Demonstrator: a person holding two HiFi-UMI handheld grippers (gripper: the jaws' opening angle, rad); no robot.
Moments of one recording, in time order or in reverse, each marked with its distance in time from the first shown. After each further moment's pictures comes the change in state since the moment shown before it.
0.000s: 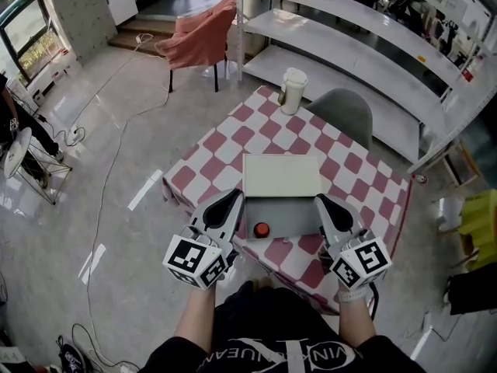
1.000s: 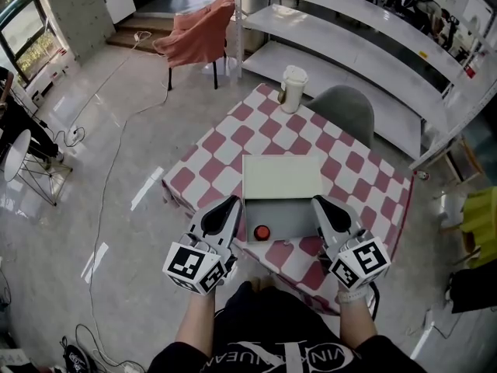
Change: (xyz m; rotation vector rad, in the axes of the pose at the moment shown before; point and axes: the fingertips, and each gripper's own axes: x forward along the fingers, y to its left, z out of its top) left arm 0.000 0.008 -0.011 -0.009 0.032 0.023; right arm 0.012 -0.004 -0.006 0.014 0.029 0.020
